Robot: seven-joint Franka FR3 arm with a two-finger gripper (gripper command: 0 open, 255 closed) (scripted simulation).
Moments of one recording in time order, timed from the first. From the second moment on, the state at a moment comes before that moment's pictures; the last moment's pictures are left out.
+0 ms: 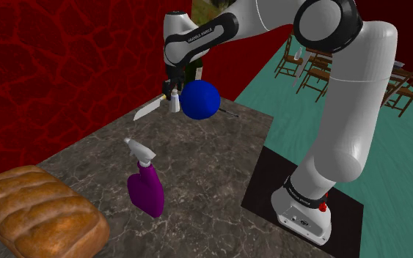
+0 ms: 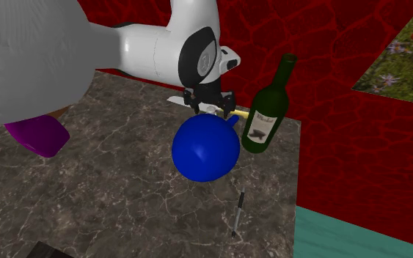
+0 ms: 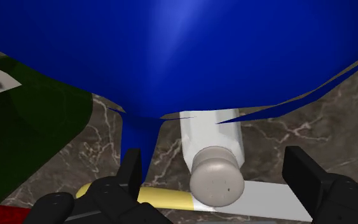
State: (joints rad) arm 0.05 0.35 0.02 -1.82 -0.14 2.23 -0.13
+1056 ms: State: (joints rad) arm 0.05 0.33 0.02 -1.81 -0.14 2.20 -0.13
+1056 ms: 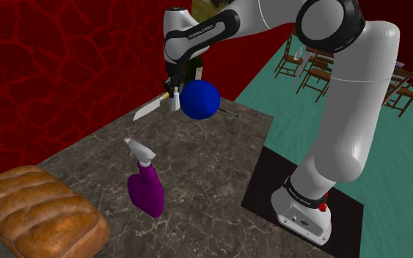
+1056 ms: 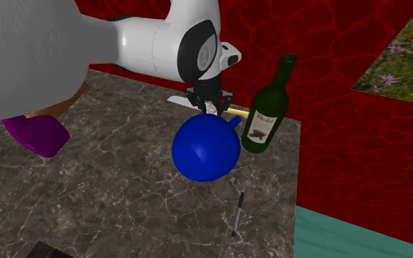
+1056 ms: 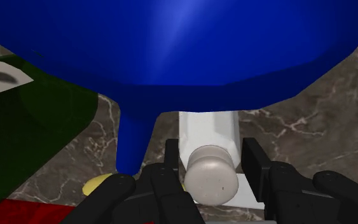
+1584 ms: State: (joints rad) arm 0.05 0.29 0.02 -1.76 -0.13 2.11 -0.14
